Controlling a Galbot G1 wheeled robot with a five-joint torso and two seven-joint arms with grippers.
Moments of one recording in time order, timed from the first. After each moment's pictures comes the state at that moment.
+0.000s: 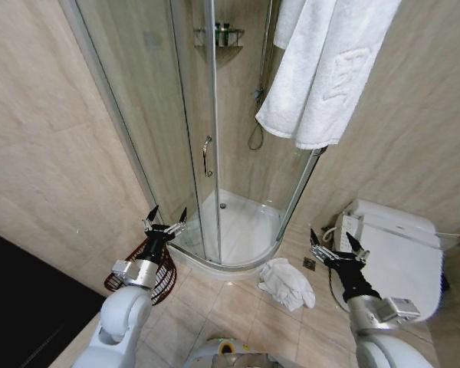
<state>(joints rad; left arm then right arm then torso) 1.46 -1.29 -0.53 -2.22 -0.36 0.01 0.05 -1.84 1.58 0.82 2.50 0.22 -0.13 -0.07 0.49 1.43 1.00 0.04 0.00</state>
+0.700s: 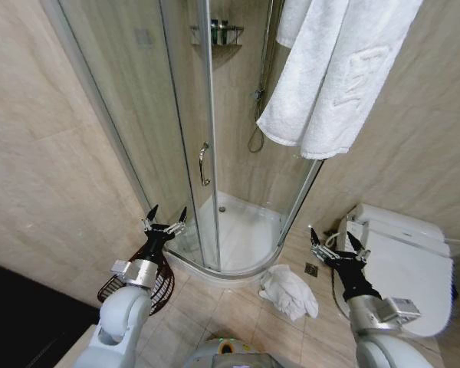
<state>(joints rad) 1.41 -1.27 -0.55 -2.22 -0.39 0.03 0.02 -1.87 1.59 0.81 2.50 0.21 -0.11 -0.07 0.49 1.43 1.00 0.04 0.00</state>
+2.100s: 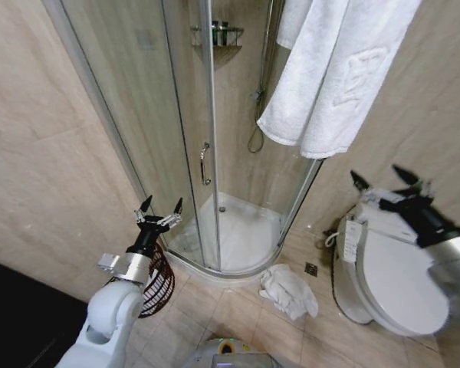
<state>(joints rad) 1.43 -1.24 -0.54 -2.29 -0.41 0.07 0.02 -1.63 0.81 1.49 2.49 1.08 -0.30 -0.13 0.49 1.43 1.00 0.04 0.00</state>
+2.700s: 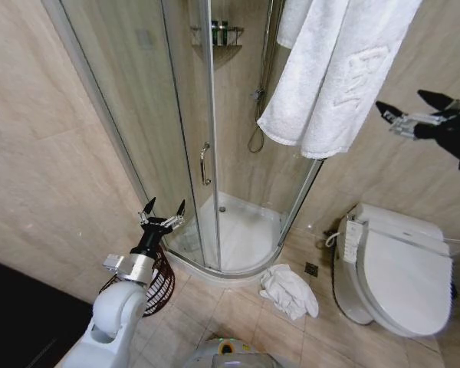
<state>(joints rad) 1.43 -1.26 -0.54 -2.27 -0.40 0.06 0.02 -1.32 0.42 1.36 2.10 1.42 -0.33 -0.17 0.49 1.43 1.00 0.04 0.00</state>
